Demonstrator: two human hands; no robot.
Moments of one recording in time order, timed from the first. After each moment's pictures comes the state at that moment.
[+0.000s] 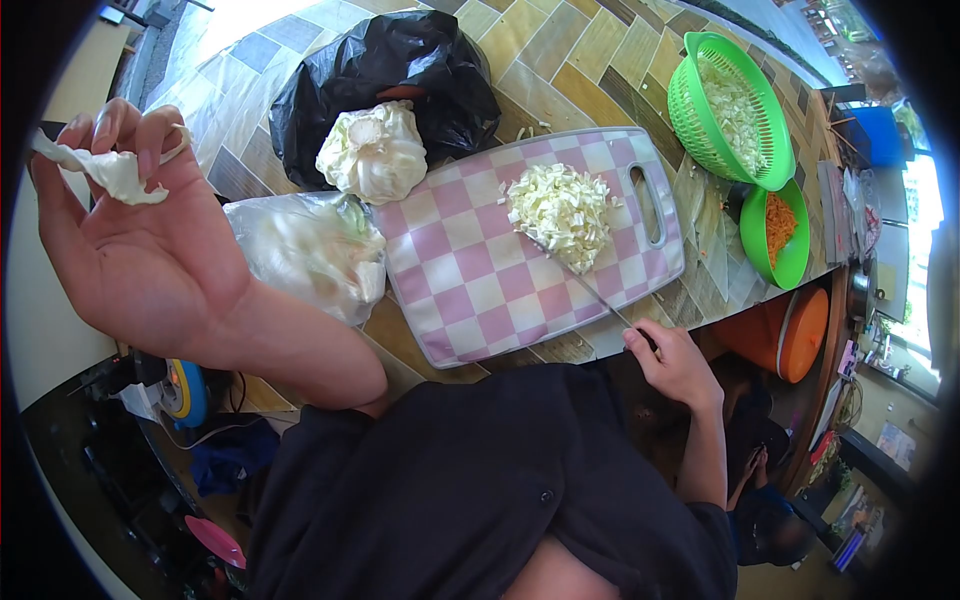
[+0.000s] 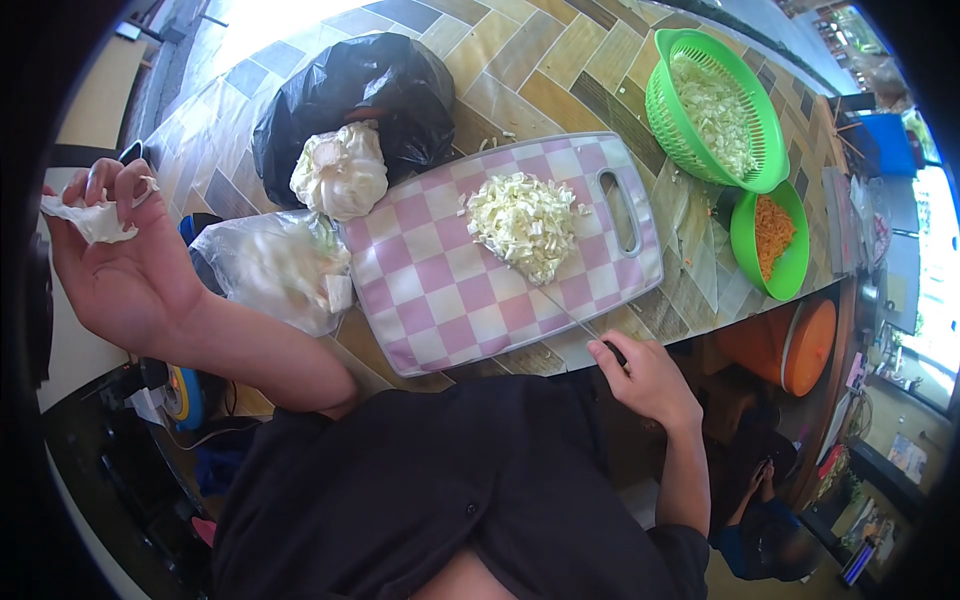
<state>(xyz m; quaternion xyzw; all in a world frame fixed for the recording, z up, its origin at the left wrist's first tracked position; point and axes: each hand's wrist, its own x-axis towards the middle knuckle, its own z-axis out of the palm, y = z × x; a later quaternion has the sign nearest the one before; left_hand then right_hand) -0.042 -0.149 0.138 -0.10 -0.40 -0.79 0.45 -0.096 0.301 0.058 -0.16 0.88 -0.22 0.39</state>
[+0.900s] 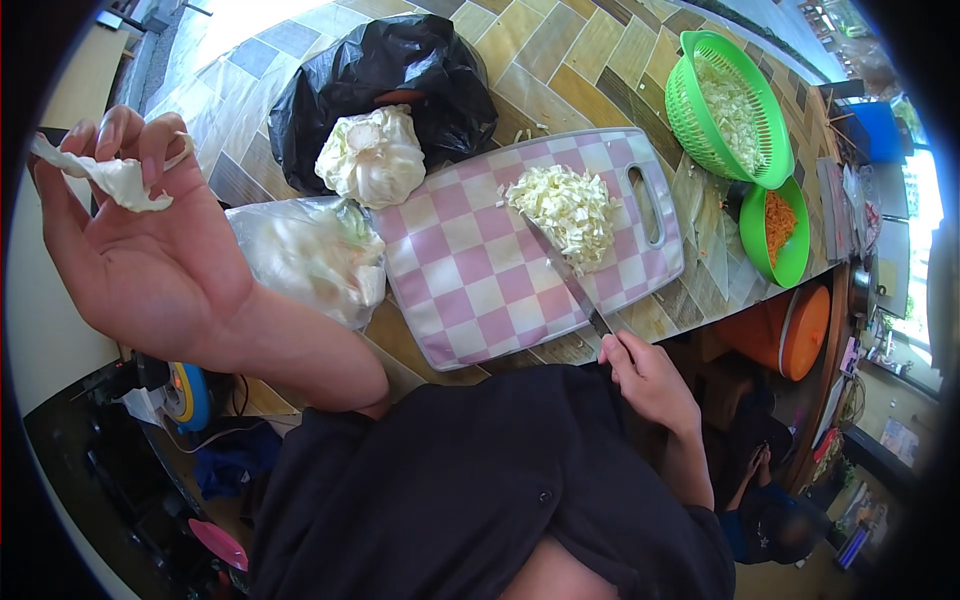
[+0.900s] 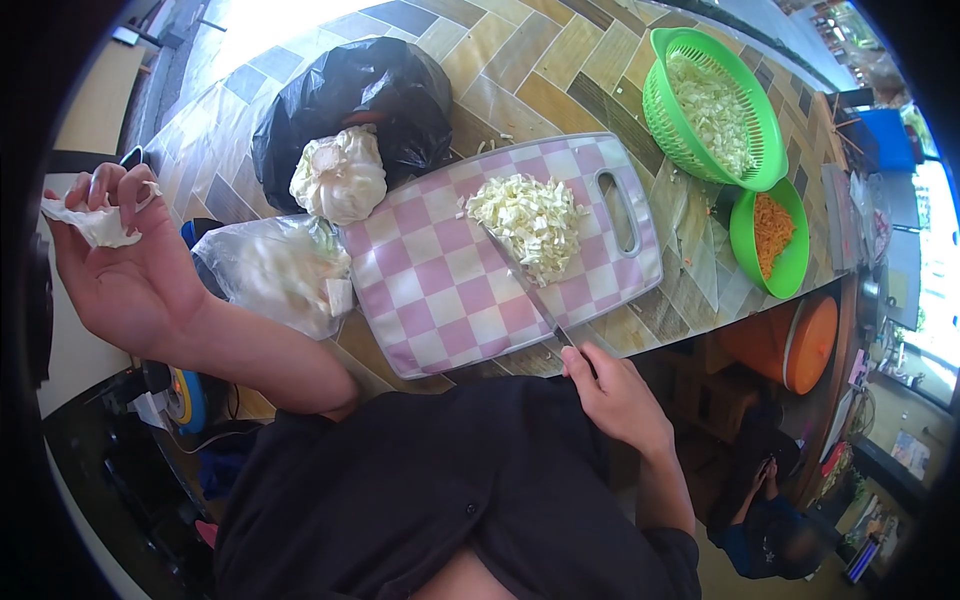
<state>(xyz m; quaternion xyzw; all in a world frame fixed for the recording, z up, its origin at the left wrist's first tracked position) -0.044 -0.147 0.137 -0.07 -0.39 -0.80 0.46 -0.067 0.273 0.061 -0.09 0.85 -0.31 0.41</state>
